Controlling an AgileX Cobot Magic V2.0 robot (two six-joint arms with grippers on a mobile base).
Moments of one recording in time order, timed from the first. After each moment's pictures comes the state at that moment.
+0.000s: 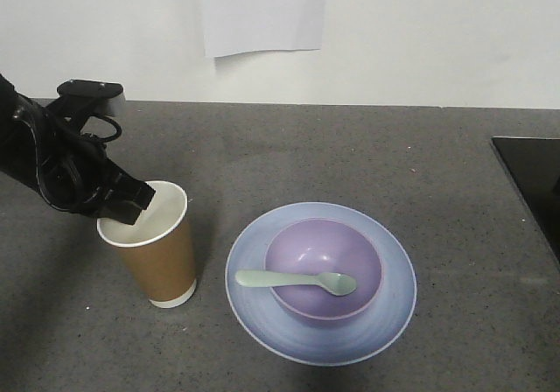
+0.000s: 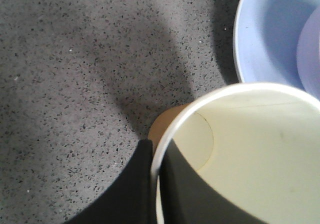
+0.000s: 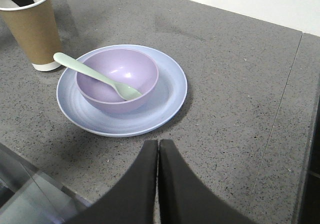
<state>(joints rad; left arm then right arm) -0.22 1.54 -1.30 -0.32 1.08 0.24 0.34 0.28 -0.81 0.07 1.08 -0.08</state>
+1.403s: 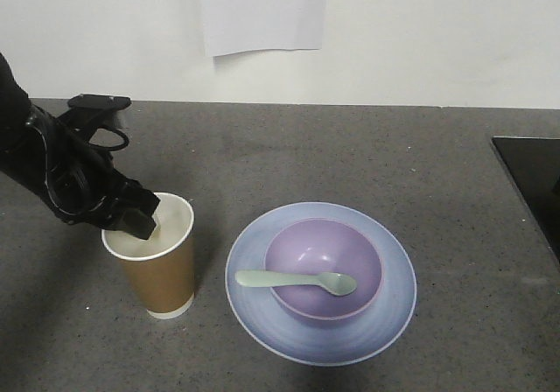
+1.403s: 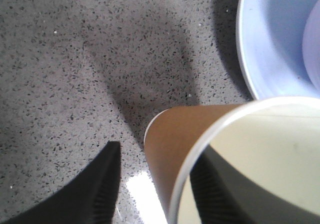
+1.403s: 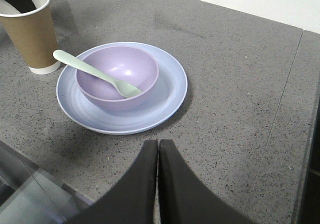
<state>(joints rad) -0.22 1.58 -1.30 -0.34 1.12 0.24 0.34 0.28 -0.81 0.07 1.09 -0.08</state>
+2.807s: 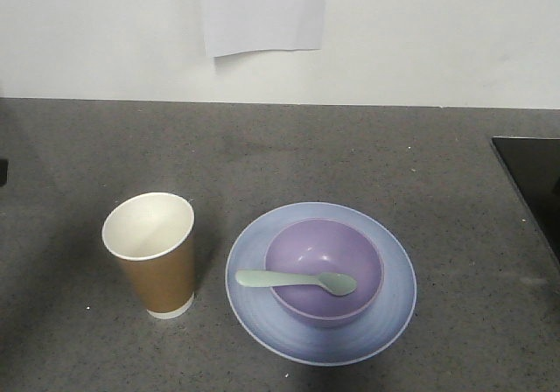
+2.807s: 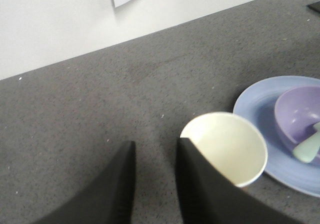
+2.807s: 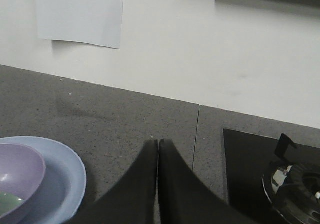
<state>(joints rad) -0.22 0.76 -0.88 -0.20 0.67 0.24 0.34 0.31 -0.49 -0.57 0.44 0.43</state>
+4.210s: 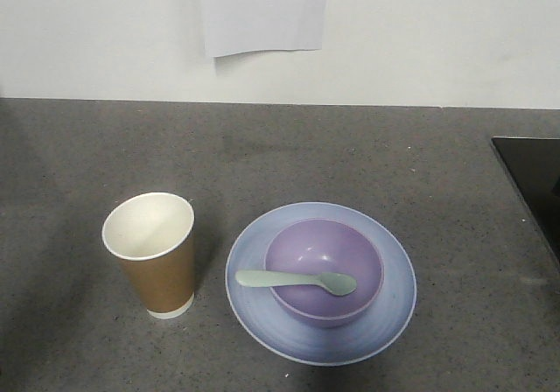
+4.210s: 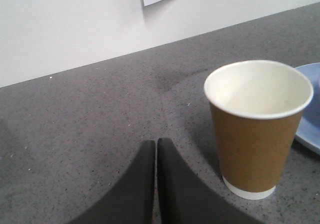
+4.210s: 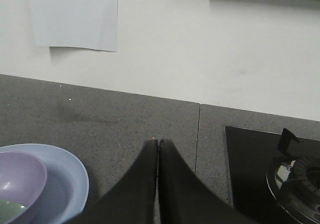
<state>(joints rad) -0.22 0.45 -0.31 -0.16 0.20 0.24 0.34 0.31 -0.48 -0.61 0.43 0.51</state>
